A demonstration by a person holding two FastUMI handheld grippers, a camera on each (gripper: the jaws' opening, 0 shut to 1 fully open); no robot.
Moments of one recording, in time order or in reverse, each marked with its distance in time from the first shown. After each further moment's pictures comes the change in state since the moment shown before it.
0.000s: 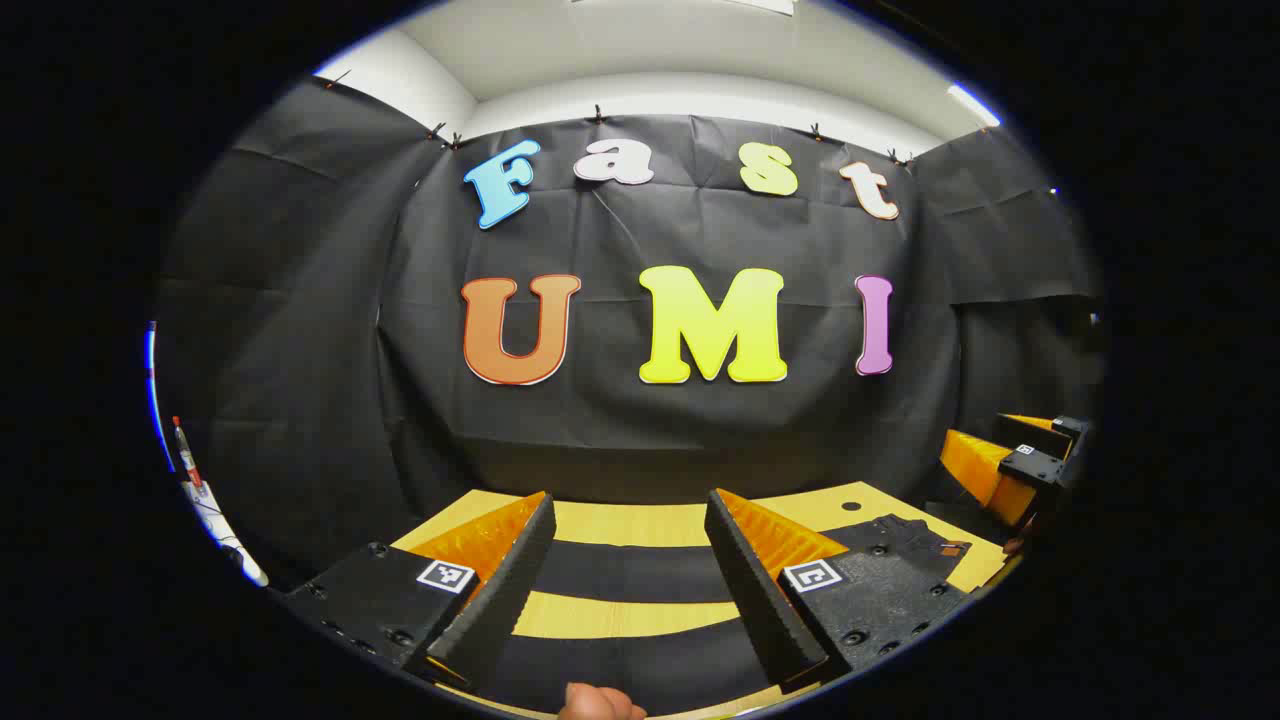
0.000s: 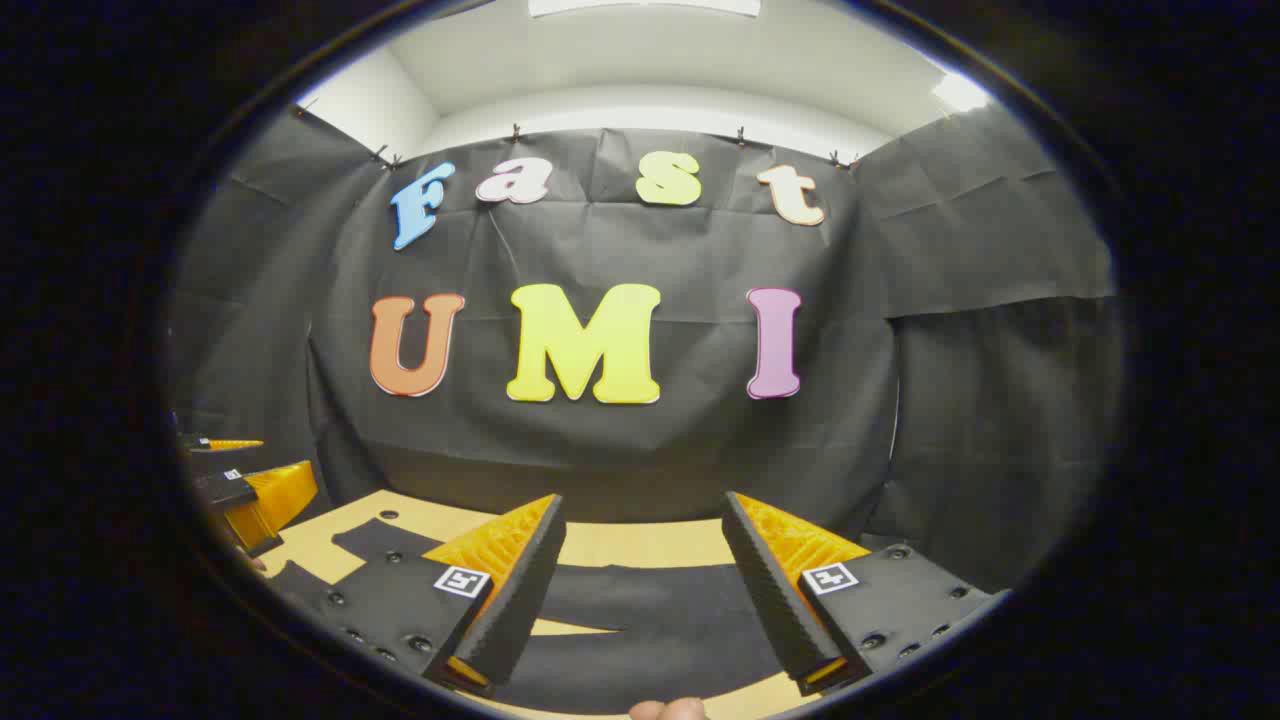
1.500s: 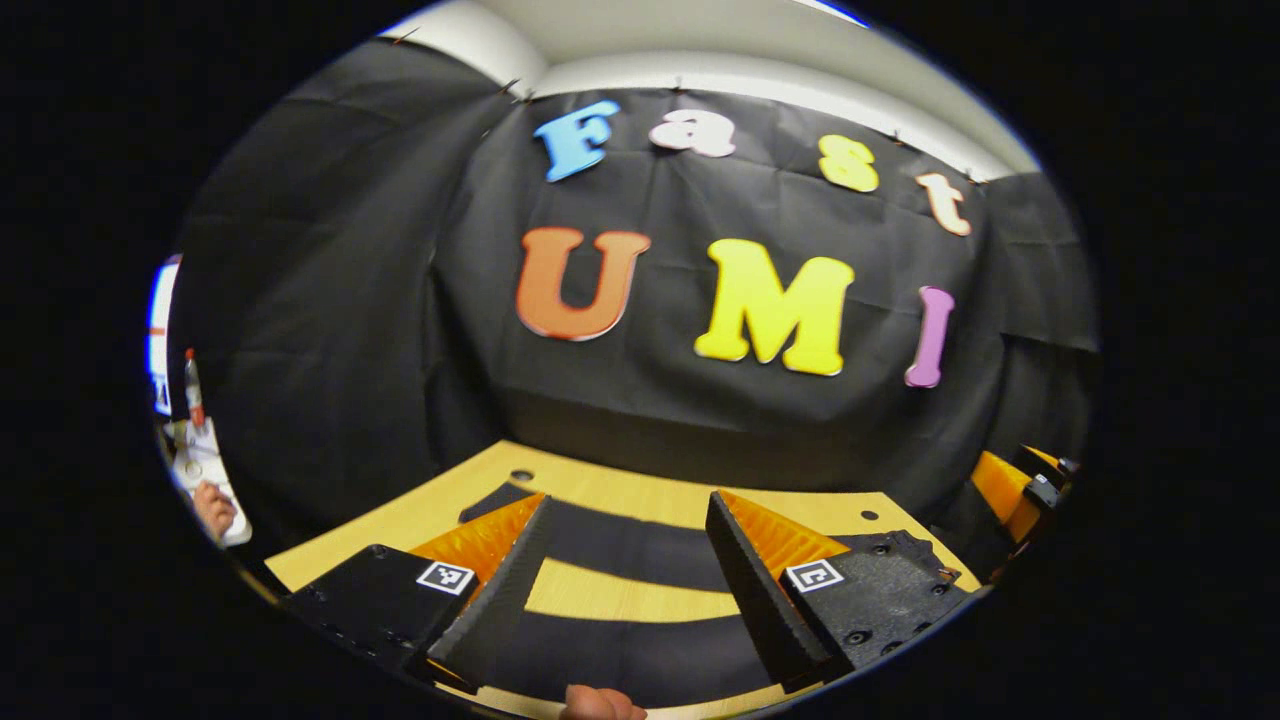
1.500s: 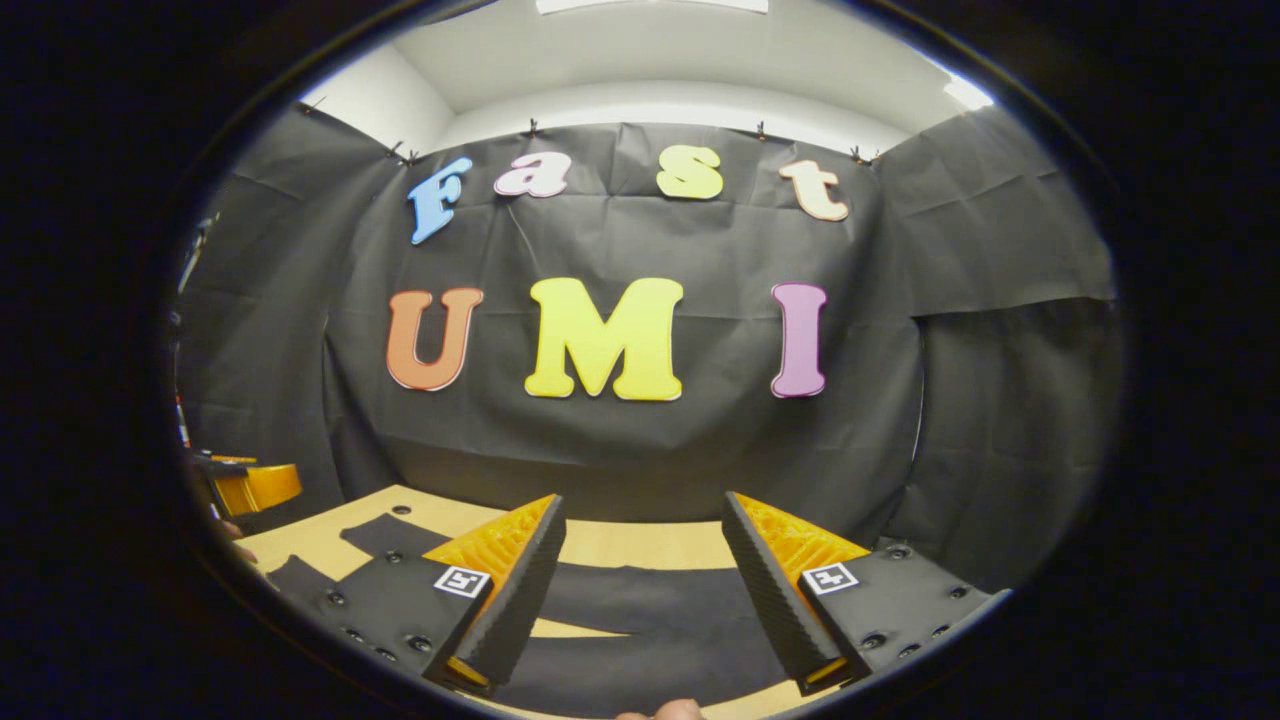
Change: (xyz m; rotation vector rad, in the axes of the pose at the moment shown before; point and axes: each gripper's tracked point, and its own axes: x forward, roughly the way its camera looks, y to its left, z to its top) left arm -0.006 0.070 -0.056 -0.217 0.214 0.201; right arm 0.014 0.008 -0.007 -0.017 0.024 0.056
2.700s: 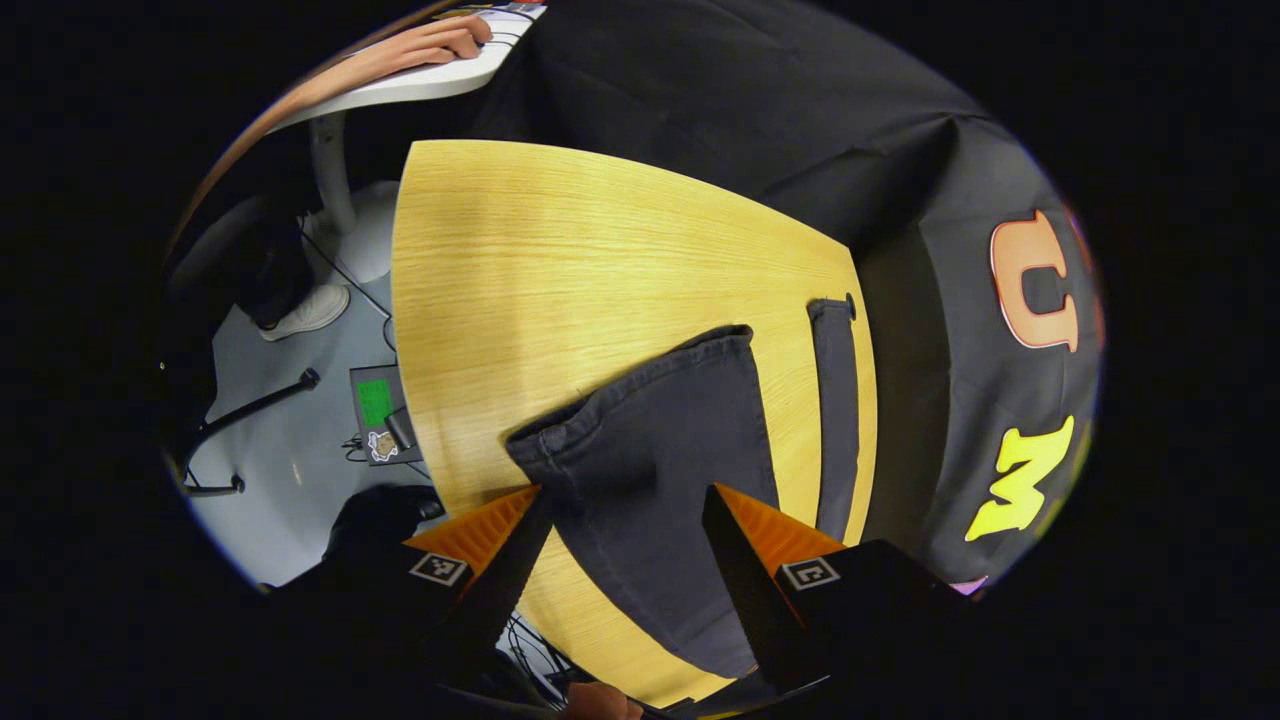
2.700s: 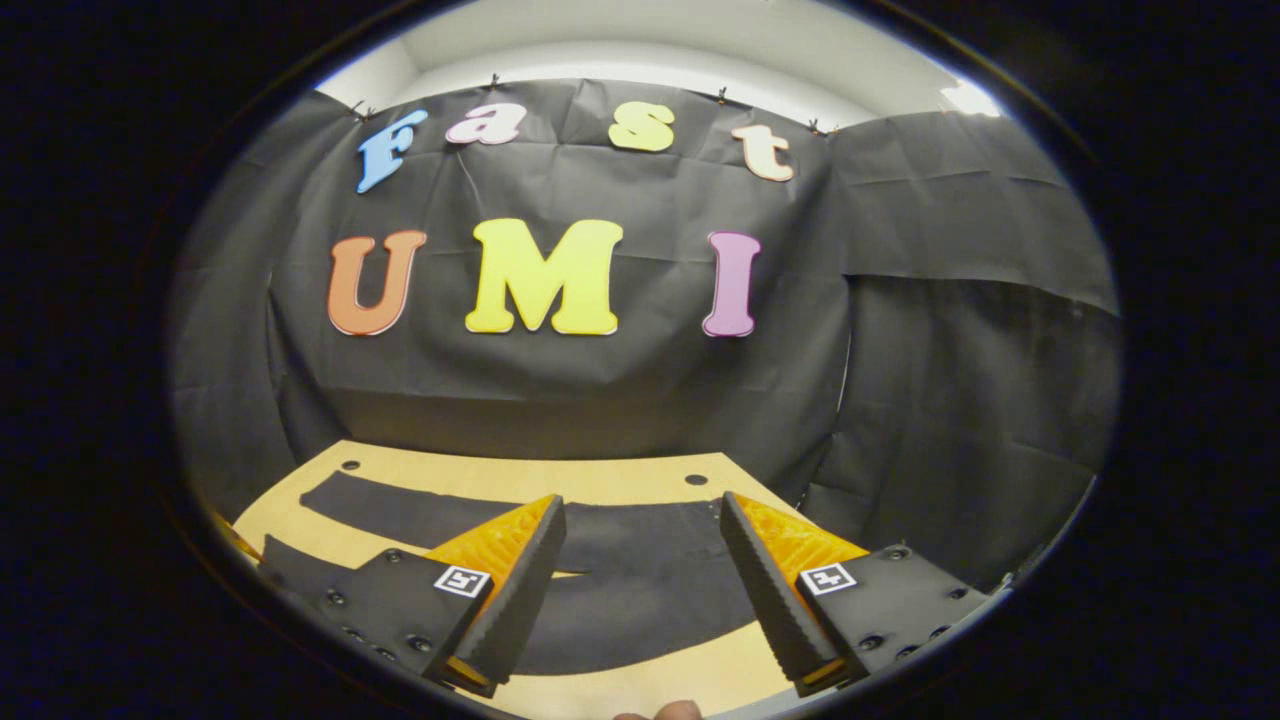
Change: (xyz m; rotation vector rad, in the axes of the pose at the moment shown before) left arm -0.014 0.156 -0.182 -1.018 0.666 0.355; right arm -0.053 -0.022 -0.041 -0.006 0.173 -0.234
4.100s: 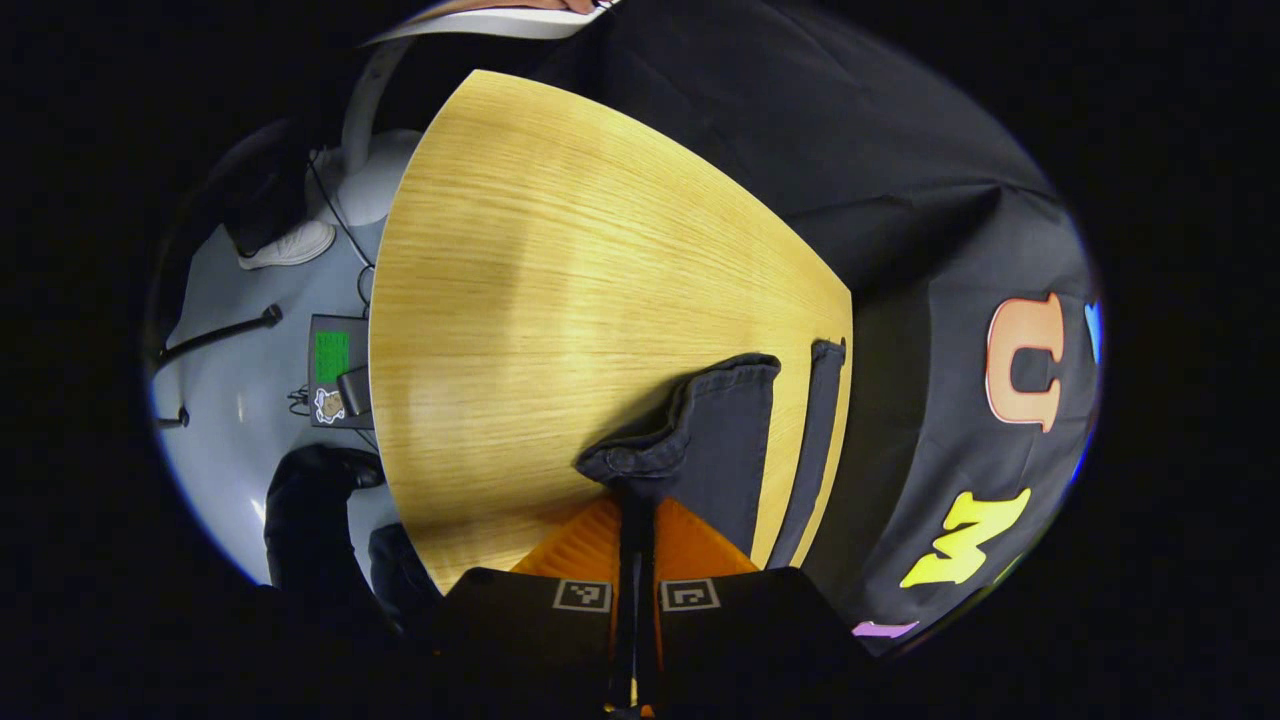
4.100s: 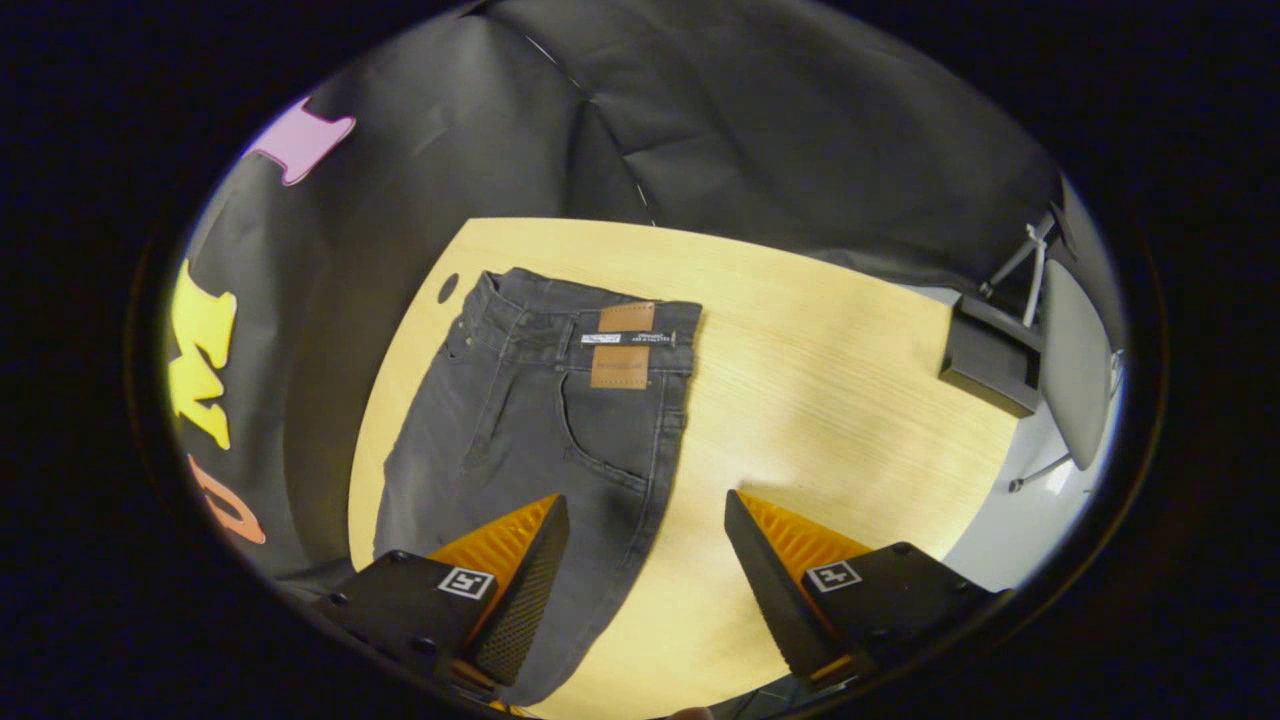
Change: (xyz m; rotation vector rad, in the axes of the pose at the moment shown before) left arm 0.023 0.004 0.007 -0.222 -0.005 -0.094; right arm 0.157 -0.205 -0.232 0.870 0.882 -0.308
